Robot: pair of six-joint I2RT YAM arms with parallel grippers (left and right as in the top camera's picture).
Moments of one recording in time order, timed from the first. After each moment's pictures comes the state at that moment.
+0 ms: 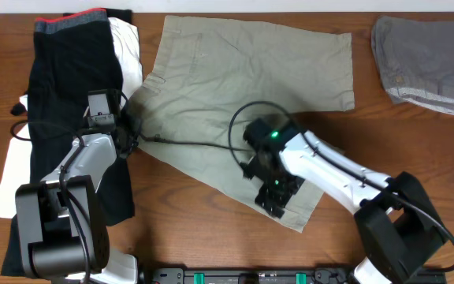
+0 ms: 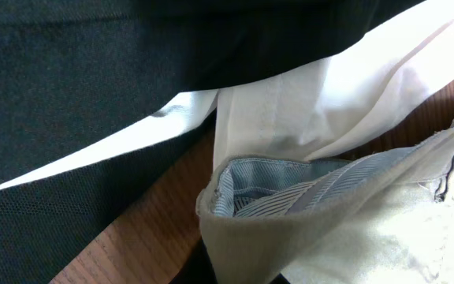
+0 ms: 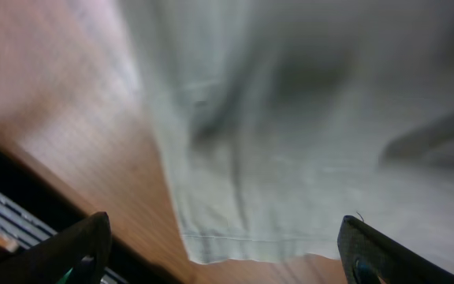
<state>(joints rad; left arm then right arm) 0.13 1.70 0.87 -0.25 0.02 -1.03 0.70 1.78 1.16 -1.18 -0.09 -0.28</state>
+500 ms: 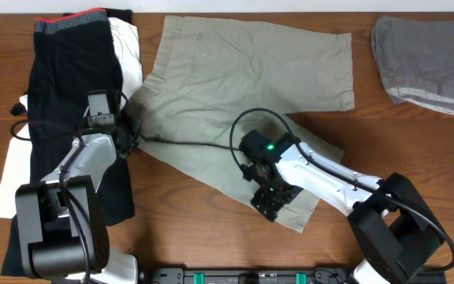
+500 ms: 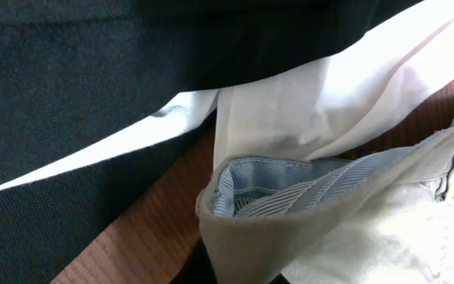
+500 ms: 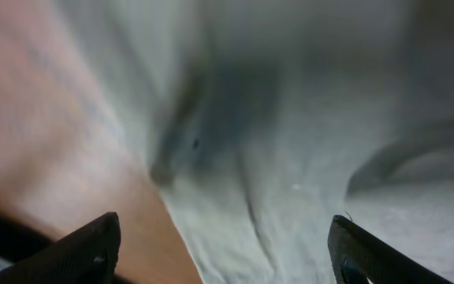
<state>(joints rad) 0.13 1.70 0.87 -0.25 0.02 -1.03 0.73 1.78 1.07 -1.05 -0.09 -0.02</state>
